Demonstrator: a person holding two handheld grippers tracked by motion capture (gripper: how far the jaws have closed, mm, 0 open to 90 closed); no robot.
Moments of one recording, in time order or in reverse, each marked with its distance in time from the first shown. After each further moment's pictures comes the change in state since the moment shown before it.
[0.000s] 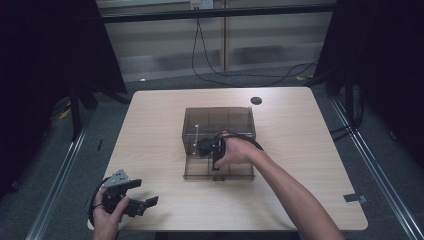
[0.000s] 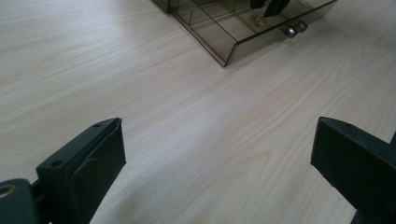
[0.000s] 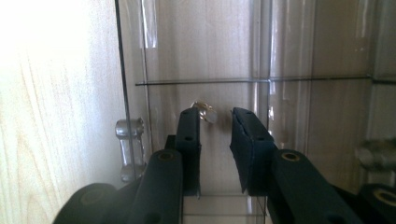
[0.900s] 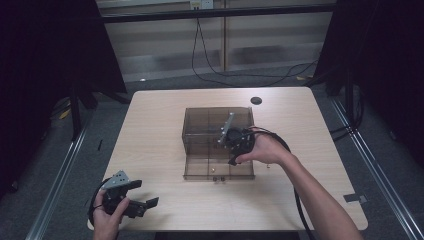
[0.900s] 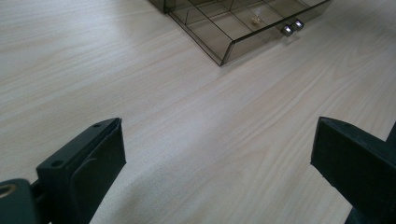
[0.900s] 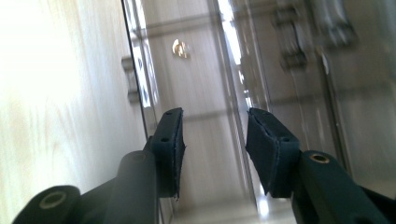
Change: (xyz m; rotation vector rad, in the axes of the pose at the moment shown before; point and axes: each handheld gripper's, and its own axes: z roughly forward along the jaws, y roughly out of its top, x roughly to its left) left arm -0.003 -0.001 0.000 0.003 -0.002 0.007; right arm 0.007 -0.077 -0.050 -0.188 -0.064 0.160
